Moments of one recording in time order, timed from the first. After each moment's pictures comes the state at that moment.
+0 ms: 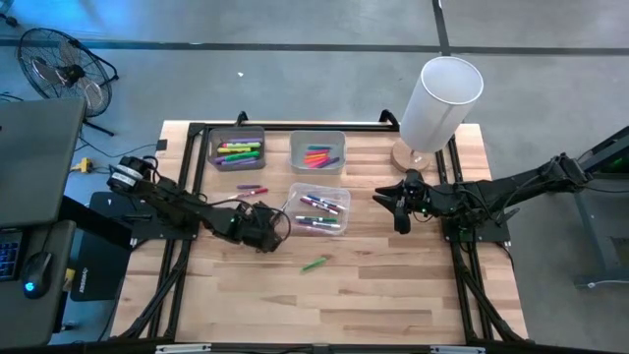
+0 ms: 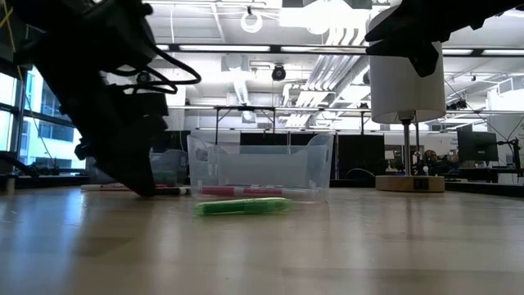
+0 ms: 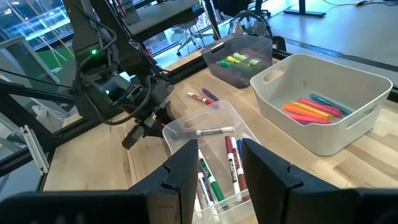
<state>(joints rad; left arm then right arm) -0.31 1.57 0.64 -0.28 -0.50 -1.07 0.23 0.80 0.52 -0.02 0.51 0.54</state>
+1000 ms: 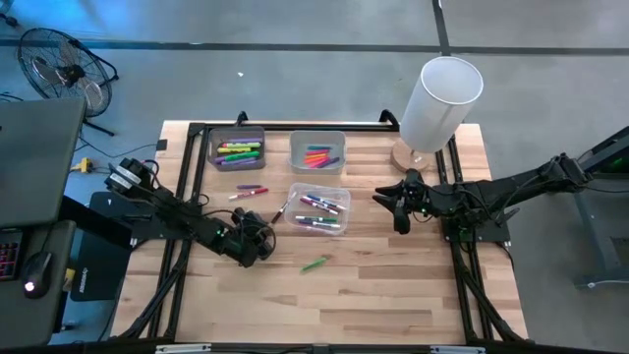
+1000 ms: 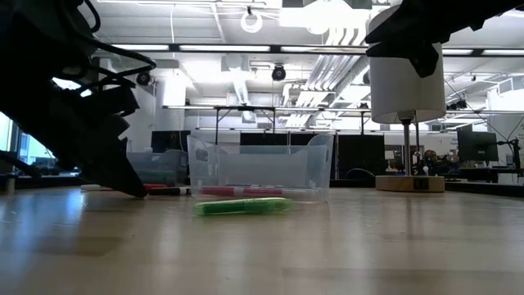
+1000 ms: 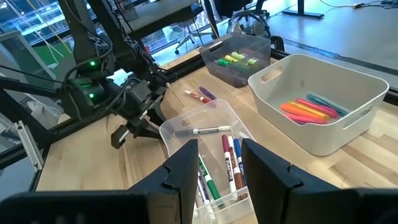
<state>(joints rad) -0.49 1.56 0.45 0.07 -0.76 -1.02 0.23 0.80 0.52 -0.03 0.51 0.52</state>
